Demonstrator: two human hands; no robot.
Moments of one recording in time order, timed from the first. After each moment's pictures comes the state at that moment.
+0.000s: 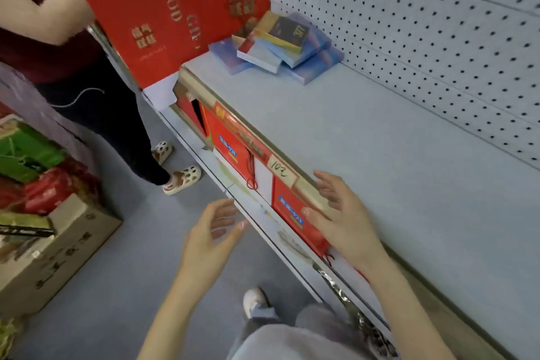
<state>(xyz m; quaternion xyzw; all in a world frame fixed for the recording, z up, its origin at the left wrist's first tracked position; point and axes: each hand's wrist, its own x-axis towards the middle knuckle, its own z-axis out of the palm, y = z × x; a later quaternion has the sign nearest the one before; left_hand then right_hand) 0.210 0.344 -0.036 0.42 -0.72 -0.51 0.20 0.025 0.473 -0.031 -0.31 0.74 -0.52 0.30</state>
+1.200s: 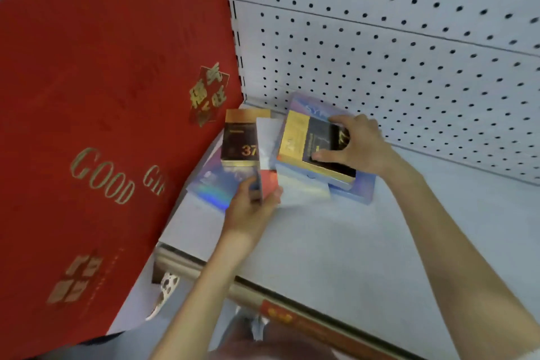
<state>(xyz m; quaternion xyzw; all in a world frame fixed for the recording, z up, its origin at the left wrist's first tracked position) -0.081 -0.049 -0.038 0.29 -0.70 -0.65 0.01 -0.258 0.111 -0.021 -0.20 0.95 -0.23 0.13</state>
